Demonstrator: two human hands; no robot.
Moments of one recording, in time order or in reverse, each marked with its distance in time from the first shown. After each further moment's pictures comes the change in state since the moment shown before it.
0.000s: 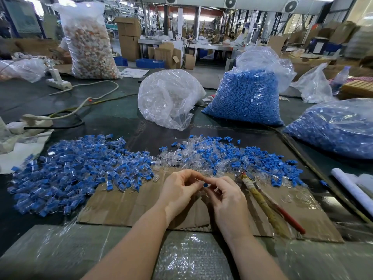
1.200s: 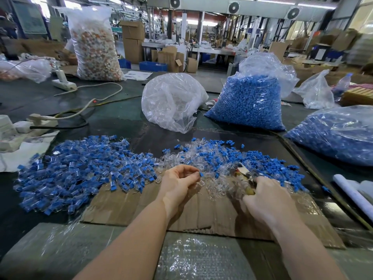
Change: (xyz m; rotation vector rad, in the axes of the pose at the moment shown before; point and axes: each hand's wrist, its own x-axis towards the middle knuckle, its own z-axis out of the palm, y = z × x) left_hand 0.008 0.005 -0.003 -0.578 0.106 -0.263; right_hand 0.030 -0.008 -0.070 -0.638 -0.351 0.456
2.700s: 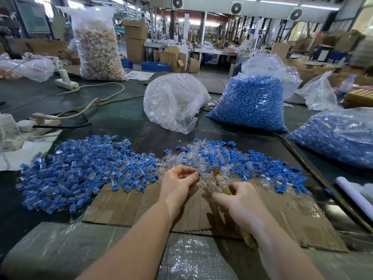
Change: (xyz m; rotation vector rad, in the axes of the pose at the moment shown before) left_hand 0.000 0.000 0.001 0.152 0.135 0.072; right_hand -0.012 -0.032 0.014 0.617 -0.208 -0.082
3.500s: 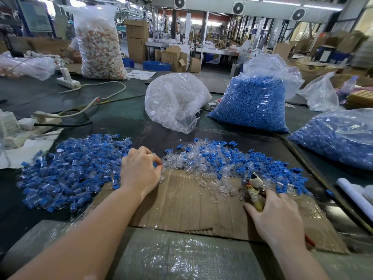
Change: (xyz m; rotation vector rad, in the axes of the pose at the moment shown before) left_hand 0.030 0.021 -0.071 1.240 0.314 0.435; right_hand 0.009 0.064 -0.016 -0.787 0.444 0.029
